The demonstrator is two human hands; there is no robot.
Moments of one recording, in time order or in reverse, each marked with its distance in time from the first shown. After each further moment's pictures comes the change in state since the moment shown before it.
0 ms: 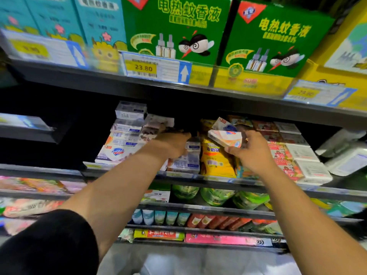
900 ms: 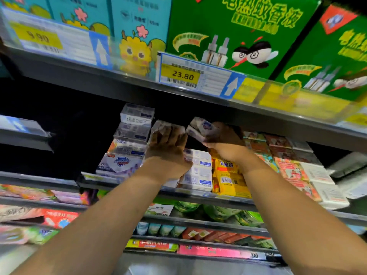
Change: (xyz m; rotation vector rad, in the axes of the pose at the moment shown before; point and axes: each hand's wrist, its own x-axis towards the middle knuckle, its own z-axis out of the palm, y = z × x) left_hand -0.022 -0.032 0.010 0.071 0.101 -0.184; right_hand 0.064 -0.081 0.064 -0.186 -0.302 -0.042
